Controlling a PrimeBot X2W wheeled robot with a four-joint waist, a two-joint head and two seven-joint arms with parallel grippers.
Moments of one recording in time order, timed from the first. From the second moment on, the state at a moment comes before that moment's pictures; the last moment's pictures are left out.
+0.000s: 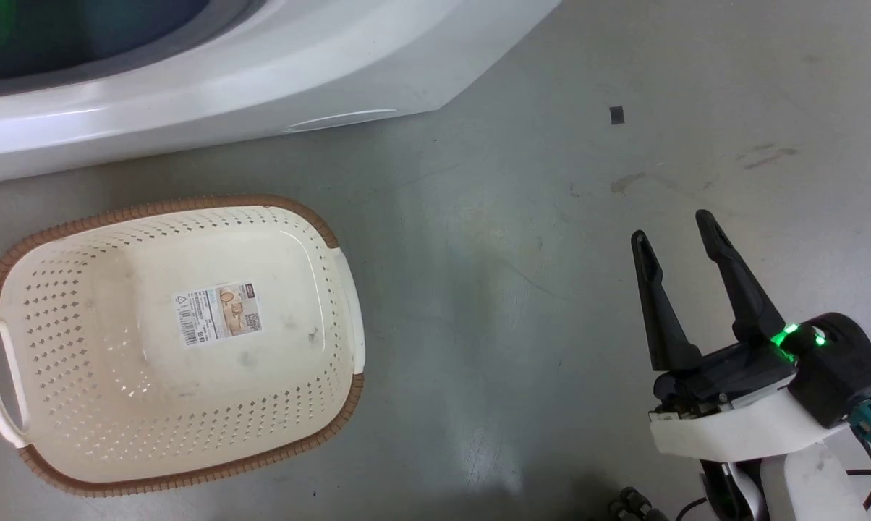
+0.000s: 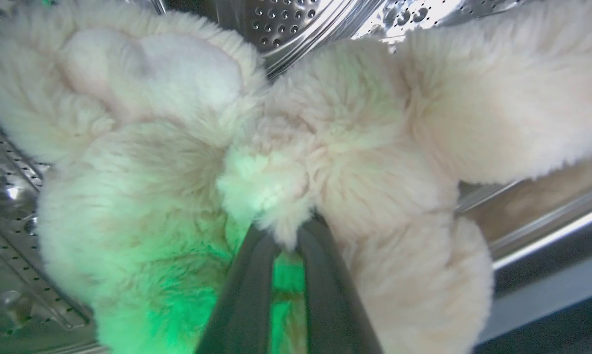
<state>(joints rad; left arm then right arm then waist) -1.43 0.71 -0.79 0.87 -0.64 -0.12 -0.01 -0.19 -0.05 0.12 -0.09 0.17 0.13 -0.26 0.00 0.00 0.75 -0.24</state>
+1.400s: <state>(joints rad) -0.34 0.48 -0.33 0.15 -0.50 0.12 -0.26 -0.03 -0.05 0.09 0.01 0.14 0.13 -0.26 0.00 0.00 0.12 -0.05</state>
